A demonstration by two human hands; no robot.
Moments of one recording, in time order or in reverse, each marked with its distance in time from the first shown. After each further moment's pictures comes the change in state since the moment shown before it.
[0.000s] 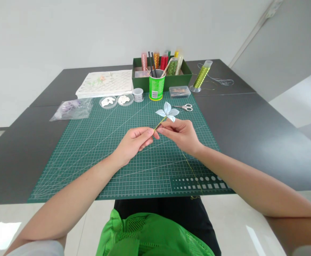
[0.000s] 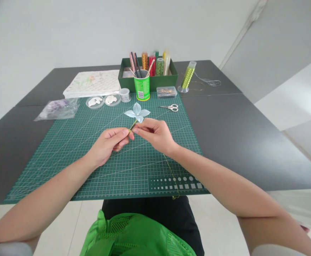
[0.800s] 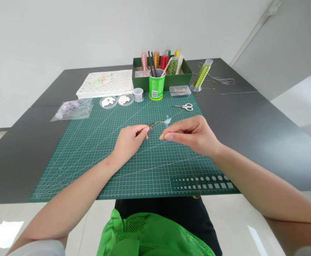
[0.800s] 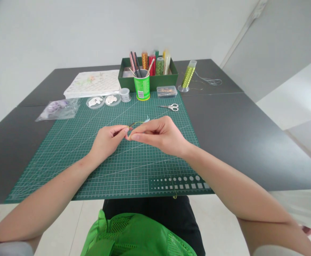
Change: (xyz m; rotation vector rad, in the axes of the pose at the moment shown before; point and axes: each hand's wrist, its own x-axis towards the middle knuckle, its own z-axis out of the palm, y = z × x) left_hand 0.008 -0.009 -0.011 0.749 0.286 0.145; right_hand -0.001 -0.043 -0.021 0.114 -0.175 0.052
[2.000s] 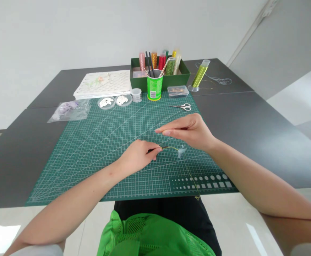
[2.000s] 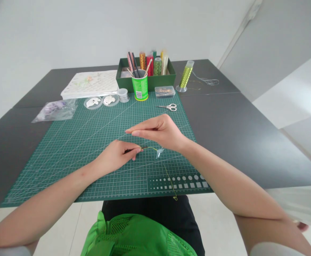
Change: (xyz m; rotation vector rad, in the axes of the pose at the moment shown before) left_hand -0.018 0.016 0.017 0.029 -0.382 0.089; right_hand 0.008 0.009 -0.009 -0.030 -0.030 -0.052
